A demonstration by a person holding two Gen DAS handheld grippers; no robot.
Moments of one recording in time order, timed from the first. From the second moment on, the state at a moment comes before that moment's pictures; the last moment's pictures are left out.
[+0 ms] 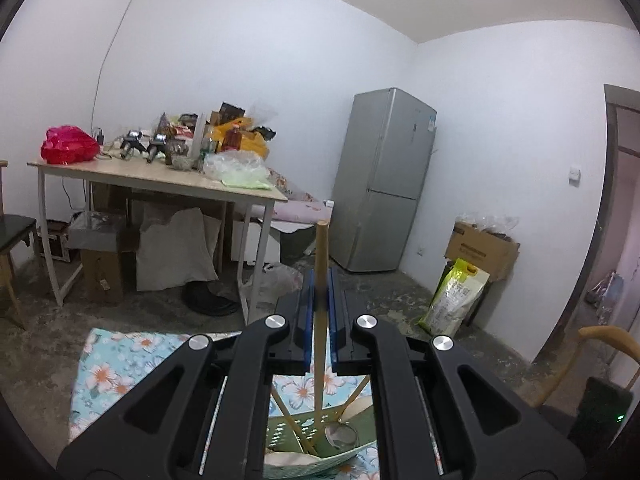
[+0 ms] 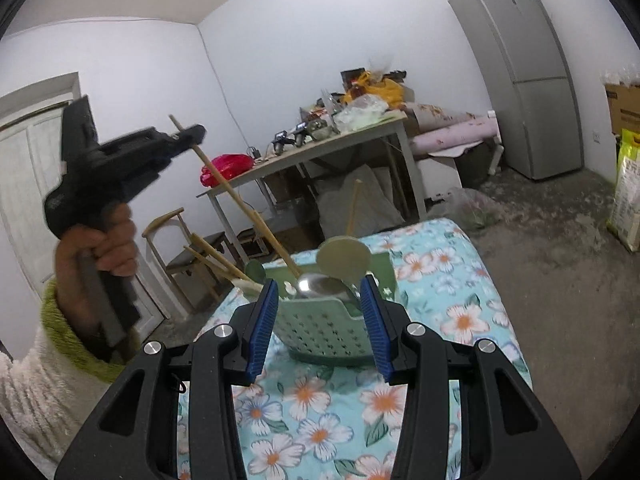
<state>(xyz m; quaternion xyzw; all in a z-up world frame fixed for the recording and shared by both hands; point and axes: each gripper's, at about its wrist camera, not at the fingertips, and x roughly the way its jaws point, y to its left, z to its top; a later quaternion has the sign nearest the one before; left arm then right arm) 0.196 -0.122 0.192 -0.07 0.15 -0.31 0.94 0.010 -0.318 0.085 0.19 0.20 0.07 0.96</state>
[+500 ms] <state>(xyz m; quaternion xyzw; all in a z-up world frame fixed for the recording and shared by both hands) 0.184 -0.109 0.153 -0.07 0.19 -0.31 0.93 0.014 -0.298 0.058 0.18 0.25 0.04 0.95</state>
